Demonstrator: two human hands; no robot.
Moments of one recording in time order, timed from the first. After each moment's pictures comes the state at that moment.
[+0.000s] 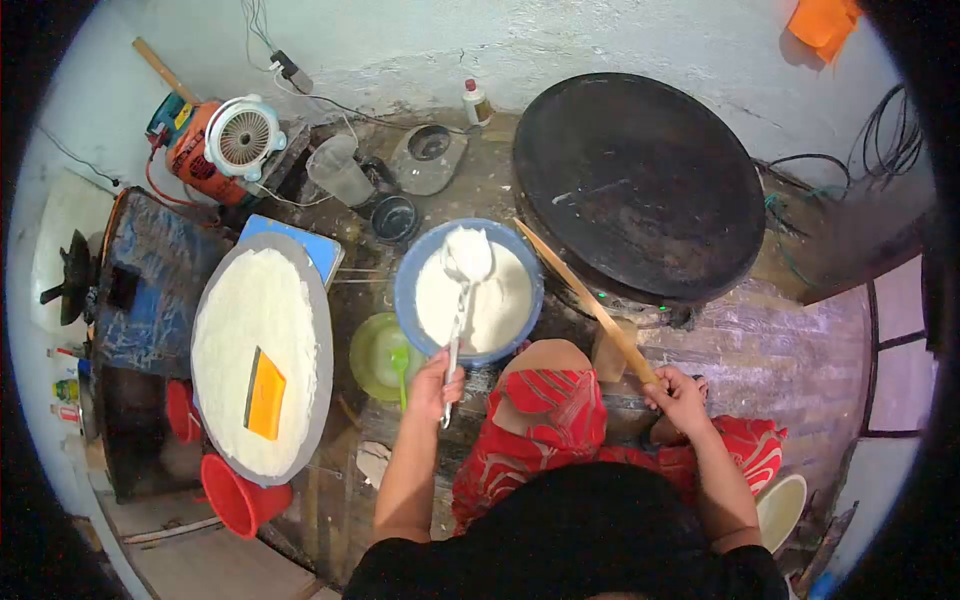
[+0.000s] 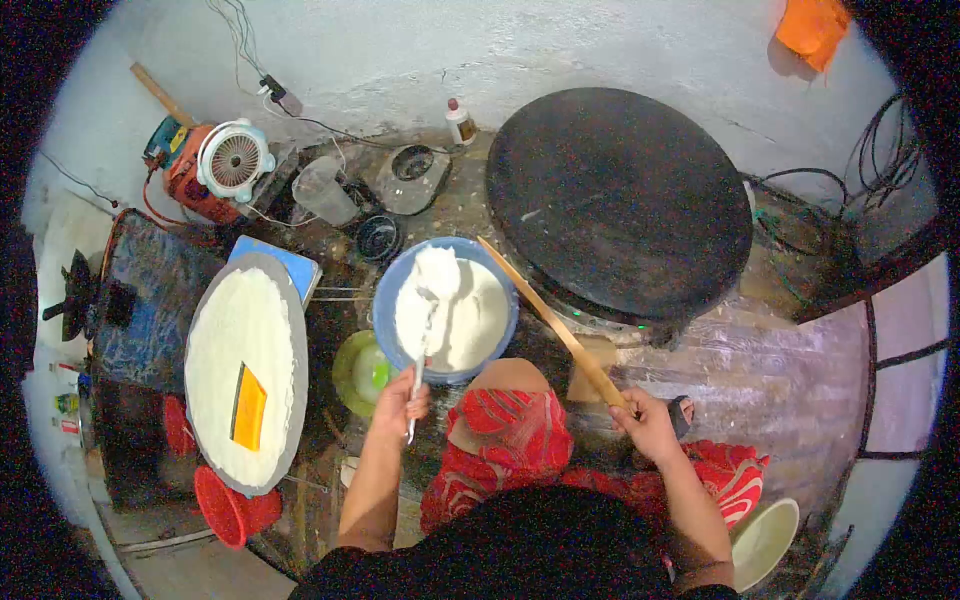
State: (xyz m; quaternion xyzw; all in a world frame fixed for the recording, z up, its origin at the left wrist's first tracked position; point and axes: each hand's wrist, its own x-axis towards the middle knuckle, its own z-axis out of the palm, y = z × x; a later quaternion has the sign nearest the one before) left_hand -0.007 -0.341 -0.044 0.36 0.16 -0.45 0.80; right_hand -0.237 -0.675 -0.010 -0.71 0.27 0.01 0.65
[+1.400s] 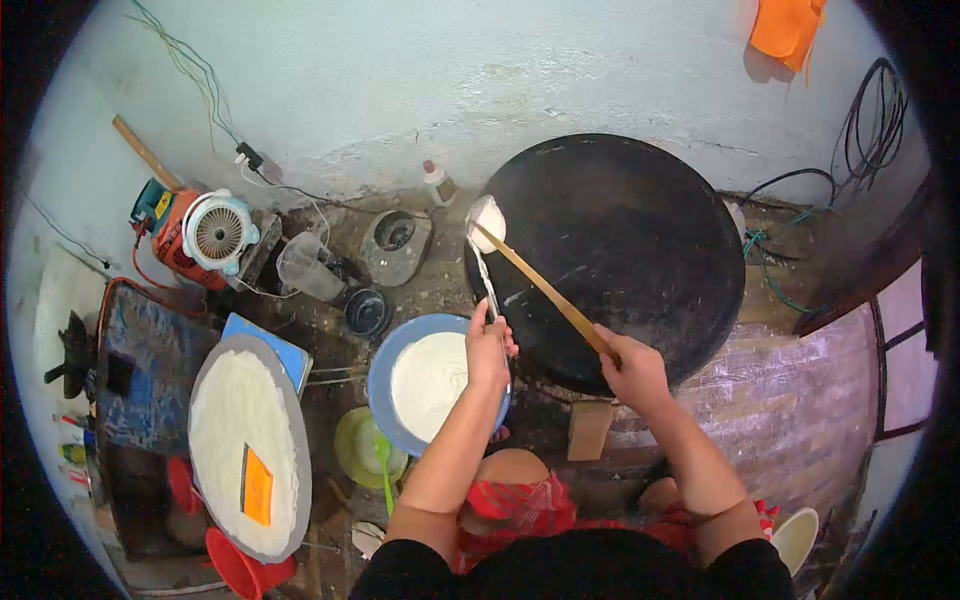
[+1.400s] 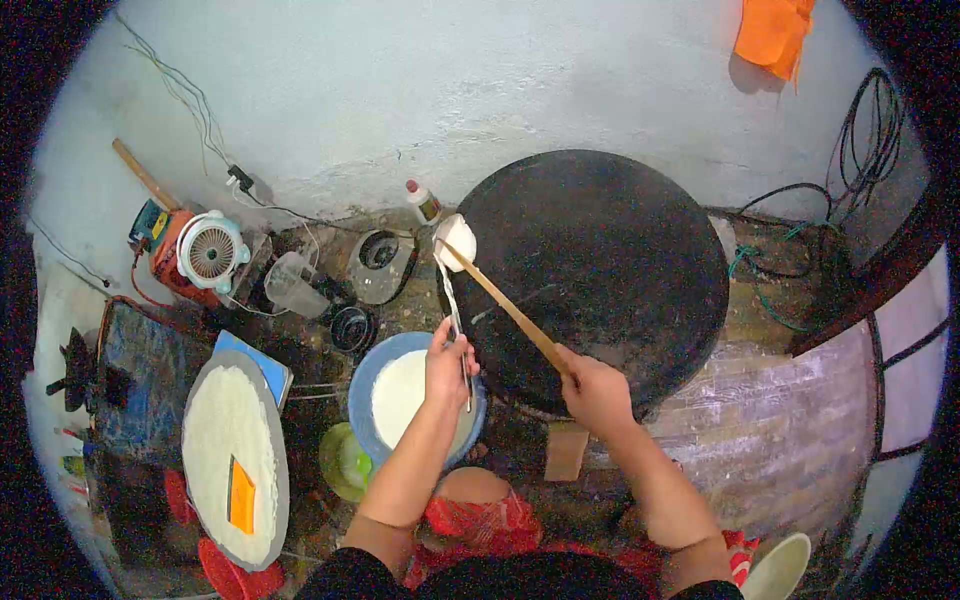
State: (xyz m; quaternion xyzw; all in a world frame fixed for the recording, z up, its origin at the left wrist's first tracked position) left_hand 0.081 -0.605 0.005 0.56 0.09 -0.25 0.78; right_hand -0.078 -0.748 0.037 -0.92 0.16 -0.21 0.30
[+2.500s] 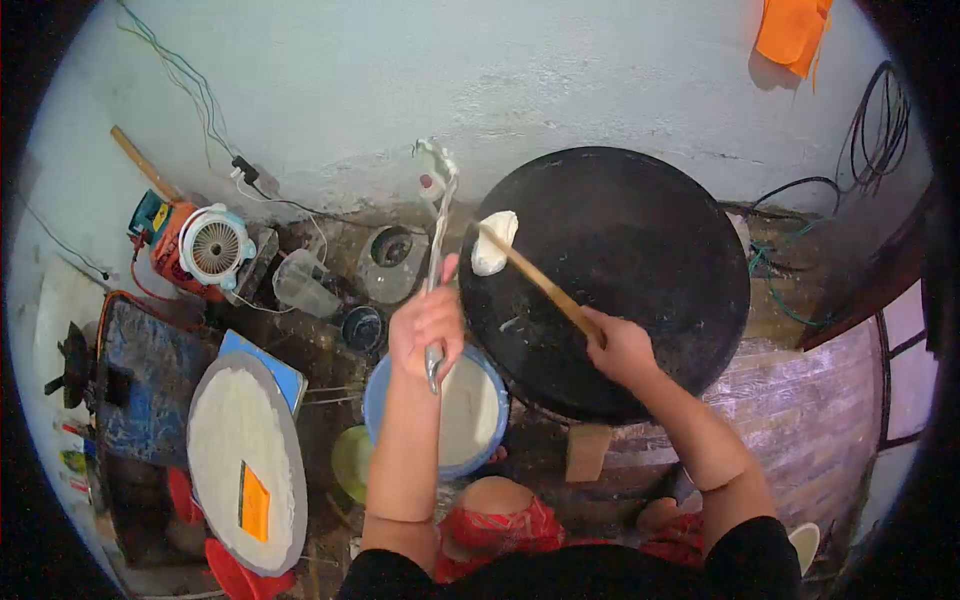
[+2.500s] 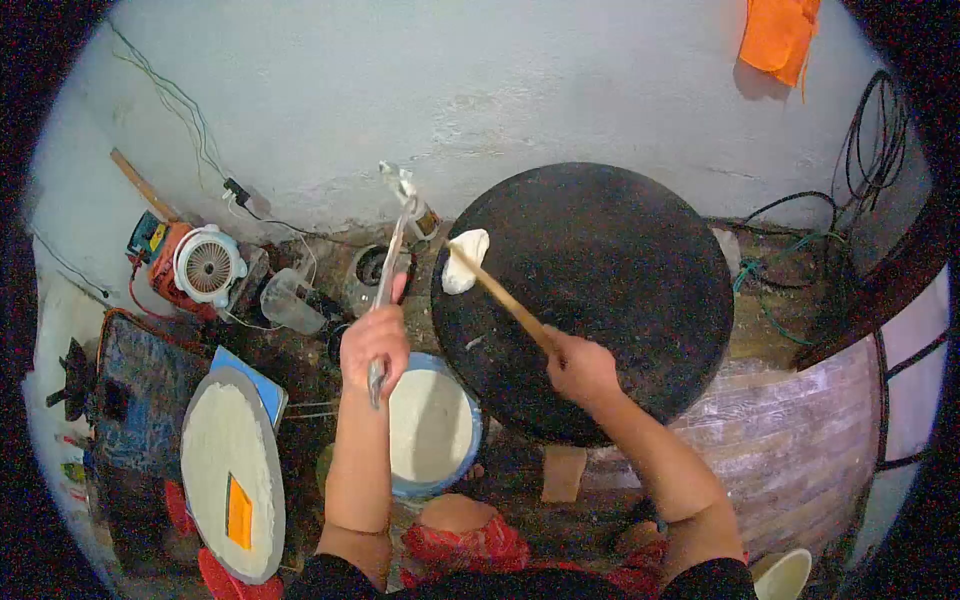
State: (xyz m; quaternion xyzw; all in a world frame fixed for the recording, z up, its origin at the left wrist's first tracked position) left_hand 0.141 -0.579 0.111 -0.11 0.02 -0.55 0.83; right_hand -0.018 -0.788 0.026 -0.94 0.18 -0.08 0.28
